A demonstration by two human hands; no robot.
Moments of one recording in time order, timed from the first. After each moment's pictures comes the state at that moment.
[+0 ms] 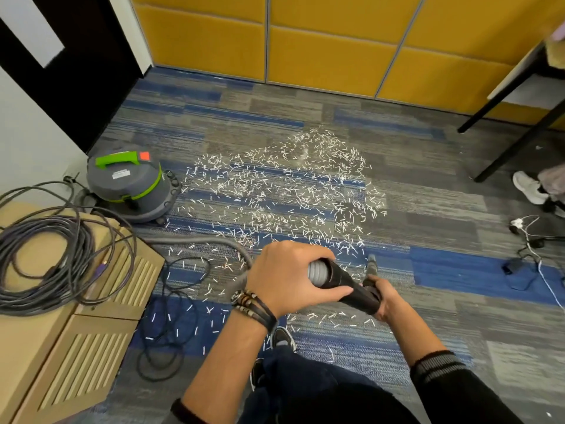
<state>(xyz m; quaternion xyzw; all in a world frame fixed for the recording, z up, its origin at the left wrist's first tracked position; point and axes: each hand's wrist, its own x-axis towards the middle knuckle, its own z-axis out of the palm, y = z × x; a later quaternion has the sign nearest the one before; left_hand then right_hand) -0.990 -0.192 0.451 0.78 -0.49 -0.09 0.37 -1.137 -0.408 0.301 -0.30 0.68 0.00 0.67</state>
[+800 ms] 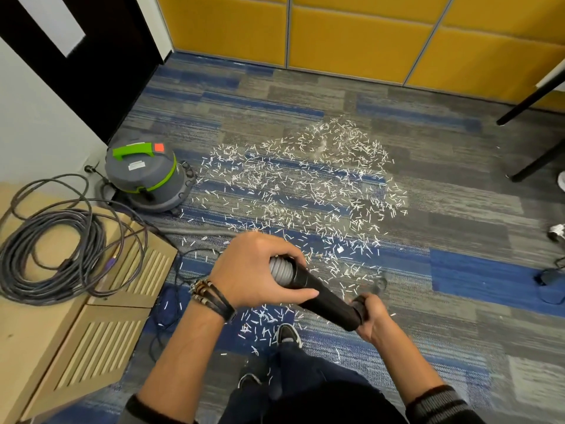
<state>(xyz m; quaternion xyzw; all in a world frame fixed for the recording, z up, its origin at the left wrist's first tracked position) -0.933 -0.196 0.453 0.78 -0.48 -0.16 0.36 -1.113 -0.396 0.289 -0.20 0.67 -0.02 0.72</state>
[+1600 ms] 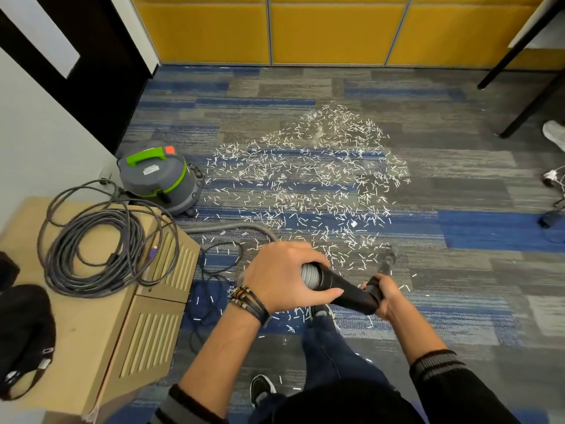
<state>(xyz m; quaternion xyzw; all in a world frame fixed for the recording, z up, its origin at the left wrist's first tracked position) -0.985 -0.064 0.433 0.76 -0.55 -0.14 0.32 -1.152 -0.265 0.254 -0.21 0.68 -0.04 0.71</state>
